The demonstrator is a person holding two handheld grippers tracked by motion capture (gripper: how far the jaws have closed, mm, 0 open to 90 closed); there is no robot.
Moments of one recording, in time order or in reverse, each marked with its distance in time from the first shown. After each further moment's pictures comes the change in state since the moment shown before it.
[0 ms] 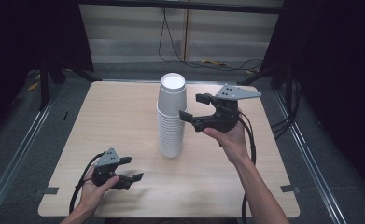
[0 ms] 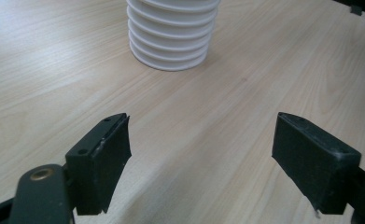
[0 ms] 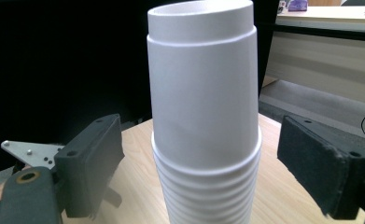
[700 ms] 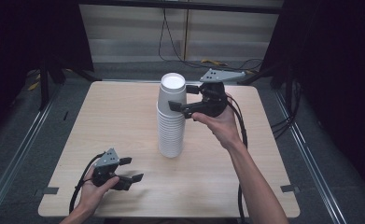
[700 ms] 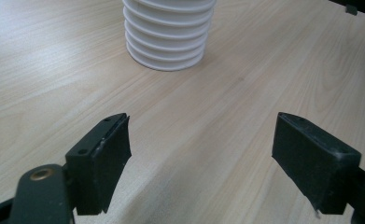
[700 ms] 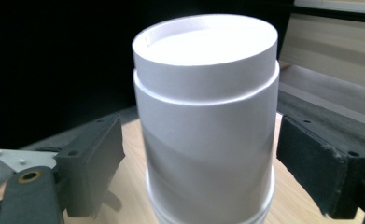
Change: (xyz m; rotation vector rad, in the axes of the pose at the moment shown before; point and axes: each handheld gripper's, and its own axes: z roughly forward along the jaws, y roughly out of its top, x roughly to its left) left arm -0.001 -0.001 -0.002 -0.001 0.000 0.015; right arm -0.007 0.029 0.033 0.104 0.040 -0.016
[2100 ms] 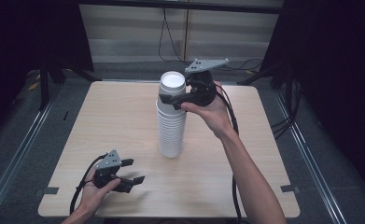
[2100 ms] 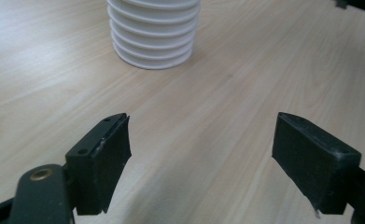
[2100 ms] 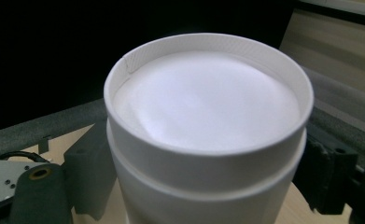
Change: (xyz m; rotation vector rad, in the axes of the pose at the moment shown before) left arm -0.005 0.000 0.002 0.011 -0.025 0.022; right arm -0.001 0.025 0.025 0.063 -0.009 -0.077
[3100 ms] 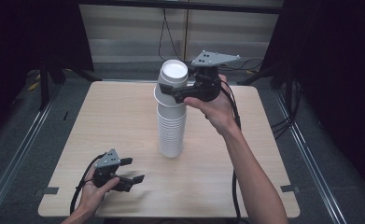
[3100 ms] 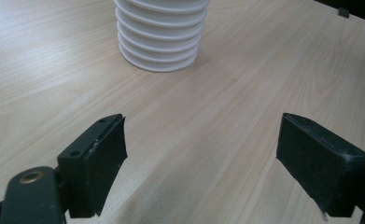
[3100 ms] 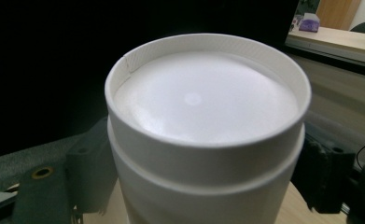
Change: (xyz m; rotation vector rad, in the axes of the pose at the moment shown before) left arm 0.002 -0.001 0.000 -0.017 0.004 -0.028; right arm 0.007 0.017 -0.018 -0.153 -0.014 -0.023
